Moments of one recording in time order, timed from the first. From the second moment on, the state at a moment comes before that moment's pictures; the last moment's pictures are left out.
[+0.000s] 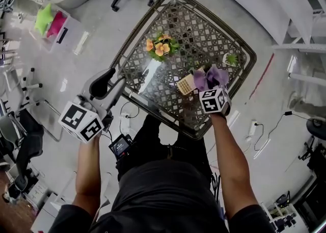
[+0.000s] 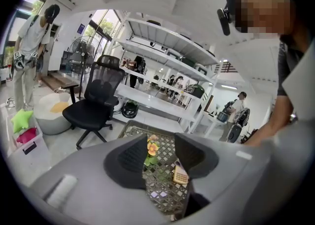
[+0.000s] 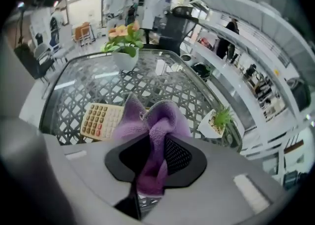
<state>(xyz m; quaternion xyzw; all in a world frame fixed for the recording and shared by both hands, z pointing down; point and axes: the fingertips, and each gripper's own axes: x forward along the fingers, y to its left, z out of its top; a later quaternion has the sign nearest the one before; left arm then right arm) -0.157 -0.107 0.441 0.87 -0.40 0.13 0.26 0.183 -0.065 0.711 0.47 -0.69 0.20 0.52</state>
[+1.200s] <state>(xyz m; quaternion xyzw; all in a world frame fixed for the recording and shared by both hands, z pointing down) -0.170 -0.095 0.443 0.87 -0.40 0.12 0.26 0.127 -0.135 0.627 0.53 -0.72 0.39 0.19</state>
